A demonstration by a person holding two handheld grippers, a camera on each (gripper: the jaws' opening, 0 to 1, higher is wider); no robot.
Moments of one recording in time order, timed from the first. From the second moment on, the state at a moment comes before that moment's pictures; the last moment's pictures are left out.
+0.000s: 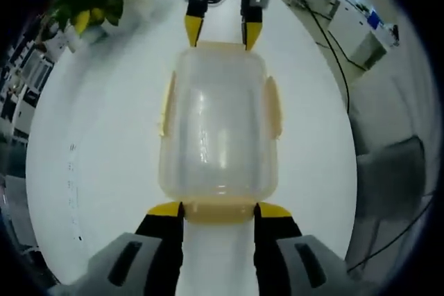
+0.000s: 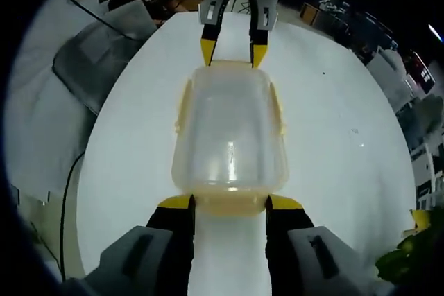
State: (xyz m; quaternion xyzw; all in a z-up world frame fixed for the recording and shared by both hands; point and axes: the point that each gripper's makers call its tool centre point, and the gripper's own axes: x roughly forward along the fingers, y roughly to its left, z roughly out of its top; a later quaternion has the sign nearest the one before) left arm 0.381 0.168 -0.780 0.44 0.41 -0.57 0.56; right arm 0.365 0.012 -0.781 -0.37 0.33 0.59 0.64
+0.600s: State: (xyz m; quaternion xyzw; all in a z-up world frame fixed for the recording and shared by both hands) left arm 0.380 0.171 -0.787 0.44 0.42 -0.56 0.56; right arm 0.361 0.009 -0.794 -0.38 0.34 0.58 0.64
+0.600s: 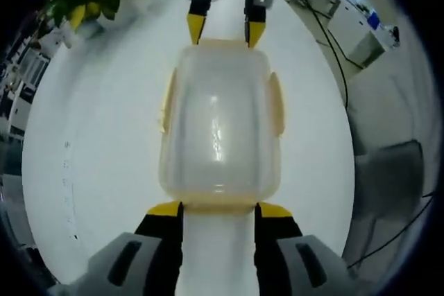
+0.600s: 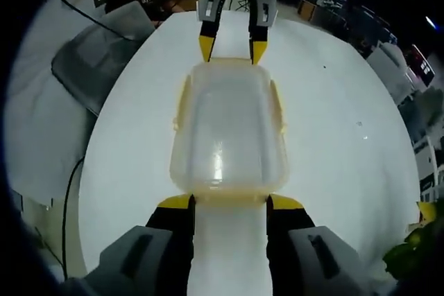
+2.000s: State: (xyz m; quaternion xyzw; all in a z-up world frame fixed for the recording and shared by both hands) left arm 0.378 0.165 -0.776 0.00 0.59 -0.37 0.71; right arm 0.363 0.011 -0.767 0.26 0.49 0.32 0.77
